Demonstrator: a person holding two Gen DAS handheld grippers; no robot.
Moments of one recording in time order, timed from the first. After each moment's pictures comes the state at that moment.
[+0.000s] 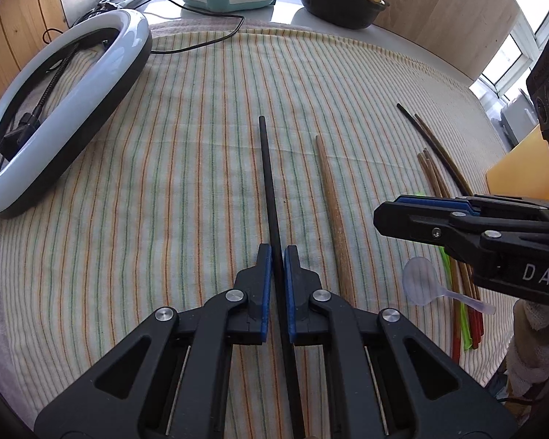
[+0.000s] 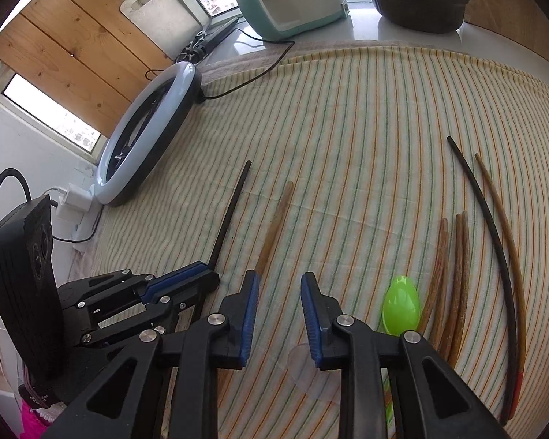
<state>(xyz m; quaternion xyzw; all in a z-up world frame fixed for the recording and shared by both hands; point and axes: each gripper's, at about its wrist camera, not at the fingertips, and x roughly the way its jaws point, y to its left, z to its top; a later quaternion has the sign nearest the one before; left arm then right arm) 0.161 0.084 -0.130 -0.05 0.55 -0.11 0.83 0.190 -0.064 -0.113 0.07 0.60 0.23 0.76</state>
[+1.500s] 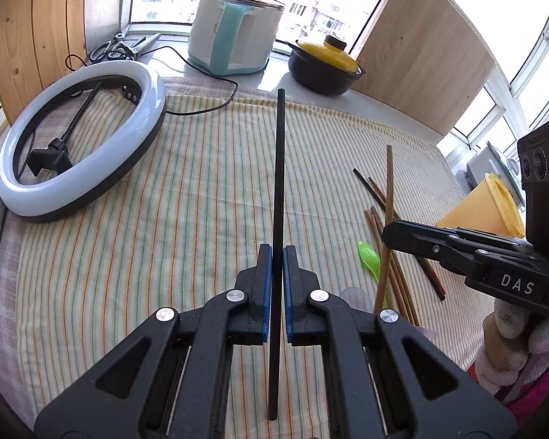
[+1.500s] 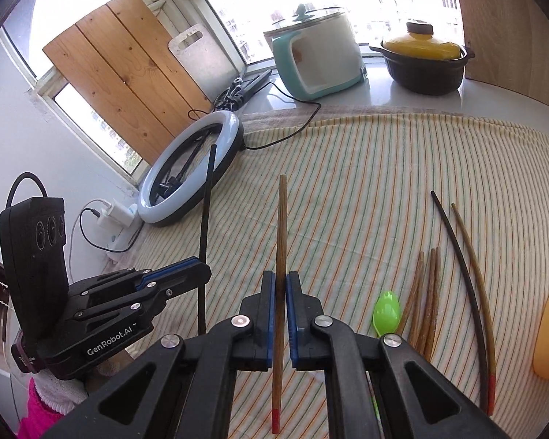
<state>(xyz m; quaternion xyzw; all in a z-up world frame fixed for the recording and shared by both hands) 0.136 0.099 -0.063 -0.12 0.46 -0.13 0.87 0.154 -0.090 -0.047 0.08 0.50 0.27 0.82</state>
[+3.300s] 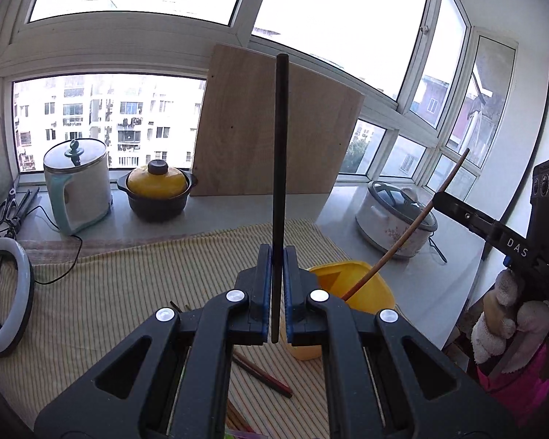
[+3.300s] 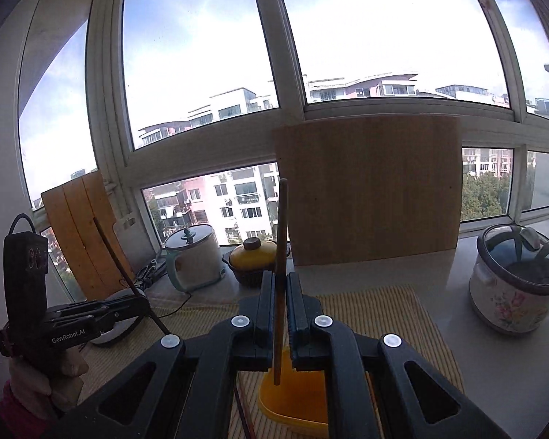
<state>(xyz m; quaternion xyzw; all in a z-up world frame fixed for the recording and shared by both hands) 0.130 -0.088 0.096 -0.07 0.28 -0.29 0.91 0.057 -0.337 0.128 0.07 0.21 0.09 0.97</state>
